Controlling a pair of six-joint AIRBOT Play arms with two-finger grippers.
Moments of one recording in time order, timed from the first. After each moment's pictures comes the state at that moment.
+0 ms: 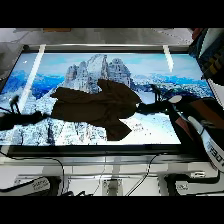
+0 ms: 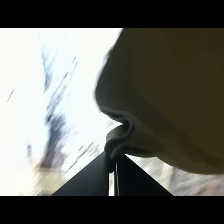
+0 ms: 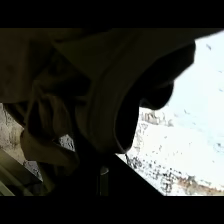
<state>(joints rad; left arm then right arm) 0.57 -1.33 0.92 0.84 -1.02 -0.93 0.03 -1.48 1.04 -0.65 0.97 1.03</state>
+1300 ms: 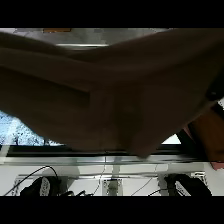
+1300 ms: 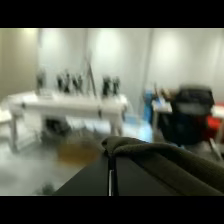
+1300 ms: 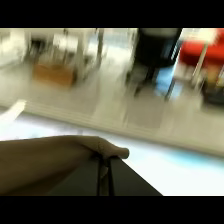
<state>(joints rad) 0.57 -0.65 1.25 0.65 -0.54 -0.87 0.03 -0.80 1.69 -1.32 1.04 1.34</state>
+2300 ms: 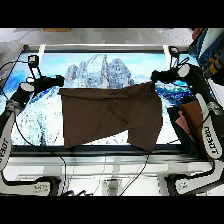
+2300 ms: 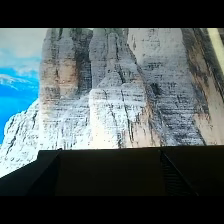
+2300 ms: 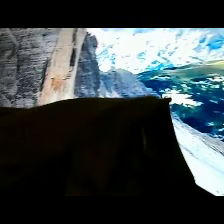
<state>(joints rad) 0.10 -1.50 1.22 0.75 -0.38 -0.79 -0.02 -1.63 1.61 -1.32 0.89 1.51</state>
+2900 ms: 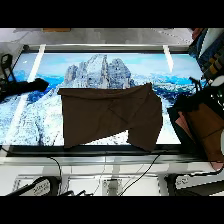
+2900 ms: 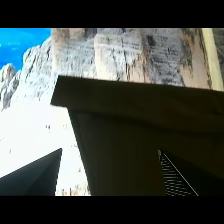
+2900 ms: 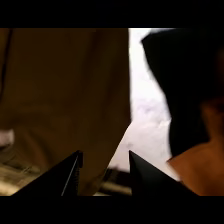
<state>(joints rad) 0.34 -1.22 1.16 0.91 -0.89 -1.00 -0.41 -1.58 1.36 -1.09 1.56 1.29</state>
